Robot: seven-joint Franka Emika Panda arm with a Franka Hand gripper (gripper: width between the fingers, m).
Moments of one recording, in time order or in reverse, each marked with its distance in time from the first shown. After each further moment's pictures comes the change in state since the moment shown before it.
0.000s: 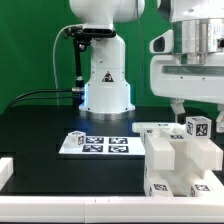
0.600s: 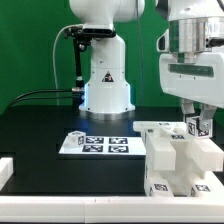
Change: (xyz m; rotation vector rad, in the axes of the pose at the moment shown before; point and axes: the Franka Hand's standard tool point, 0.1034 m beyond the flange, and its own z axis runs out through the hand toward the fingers) arm 0.007 0.003 -0.002 0.004 -0.008 0.539
